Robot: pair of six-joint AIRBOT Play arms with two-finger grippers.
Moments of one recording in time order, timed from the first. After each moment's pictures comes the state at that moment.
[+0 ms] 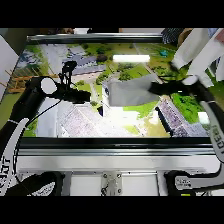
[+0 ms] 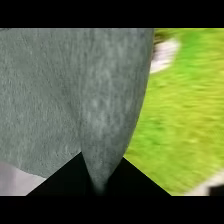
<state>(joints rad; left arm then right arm) -0.28 -1.26 1.23 1.26 -1.10 -1.58 -0.13 -1.54 1.26 -0.87 0.89 1.23</state>
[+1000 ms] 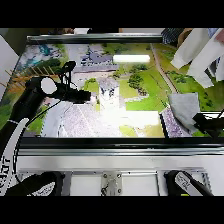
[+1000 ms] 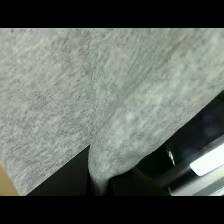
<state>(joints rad) -0.28 -1.26 1.23 1.26 -1.10 -1.61 -0.61 -1.08 0.74 -1.37 0.98 1.70</state>
